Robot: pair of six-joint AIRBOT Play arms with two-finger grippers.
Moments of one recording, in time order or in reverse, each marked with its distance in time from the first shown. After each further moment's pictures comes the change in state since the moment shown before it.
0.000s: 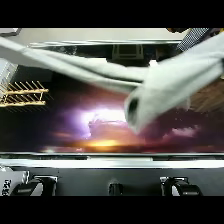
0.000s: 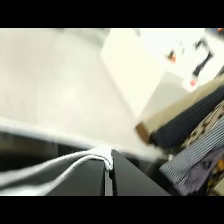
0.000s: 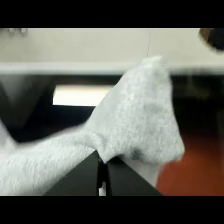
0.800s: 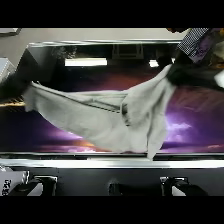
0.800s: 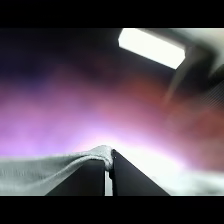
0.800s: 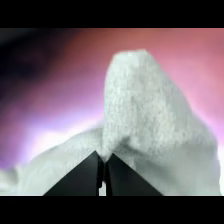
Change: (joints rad) left arm 0.003 -0.295 -0.321 0.114 -0.169 -0.105; right arm 0.039 -0.710 0.000 0.143 0.017 0.245
